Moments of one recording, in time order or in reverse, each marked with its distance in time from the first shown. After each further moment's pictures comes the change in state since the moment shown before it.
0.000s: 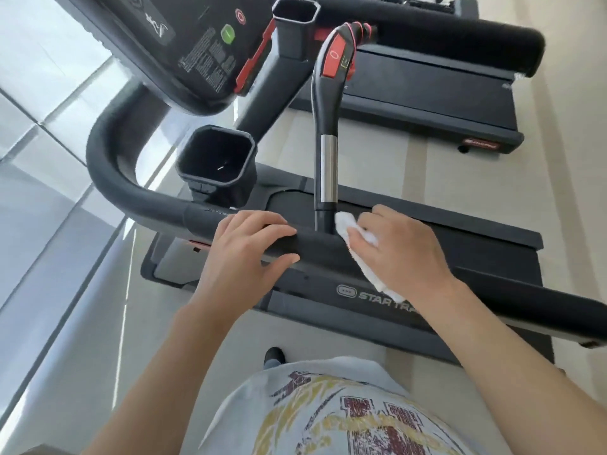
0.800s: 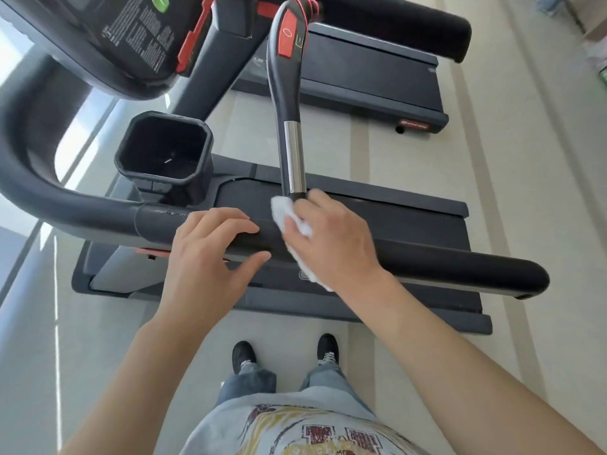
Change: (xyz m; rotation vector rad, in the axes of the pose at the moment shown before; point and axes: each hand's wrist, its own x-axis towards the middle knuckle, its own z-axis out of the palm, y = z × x) left_hand -0.004 -0.014 0.000 -0.187 0.037 -0.031; right_hand 0.009 -0.068 0.024 0.042 0.187 0.057
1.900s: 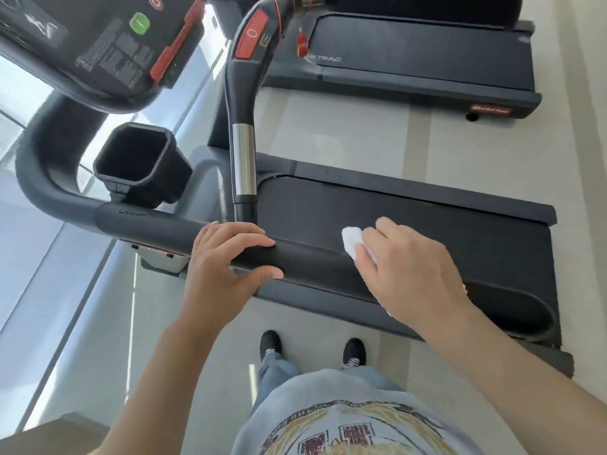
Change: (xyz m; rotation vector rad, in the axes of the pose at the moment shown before) left_hand 0.011 0.104 0.087 0.036 -0.008 -0.137; right_hand -0.051 0.190 -0.087 -0.143 -0.114 -0.161
